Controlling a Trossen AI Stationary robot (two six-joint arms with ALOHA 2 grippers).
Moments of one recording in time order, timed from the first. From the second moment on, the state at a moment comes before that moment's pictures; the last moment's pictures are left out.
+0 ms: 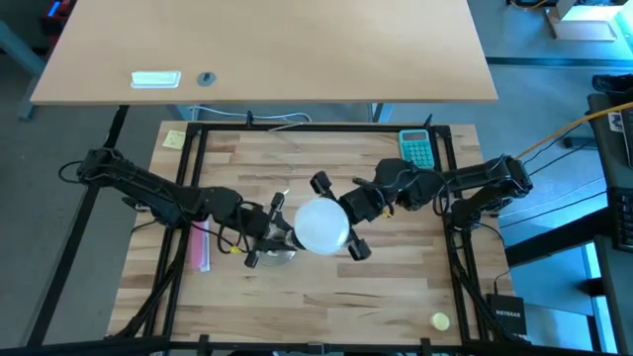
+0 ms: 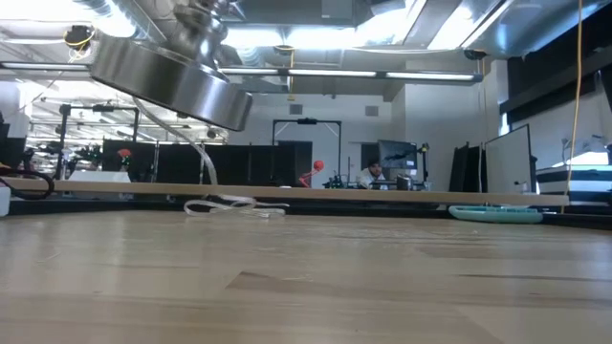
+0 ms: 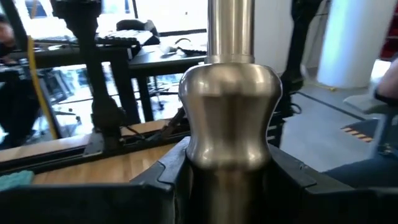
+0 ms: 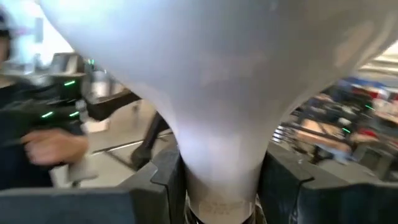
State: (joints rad) left arm -0.30 1.24 0.82 0.39 0.04 0.08; right arm 0.18 1.57 1.48 0.33 -0.41 -0.12
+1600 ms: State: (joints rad) left arm -0.39 1.20 0.82 0.44 -0.99 0.19; right arm 0.12 1.63 1.48 0.59 0.32 -0.16
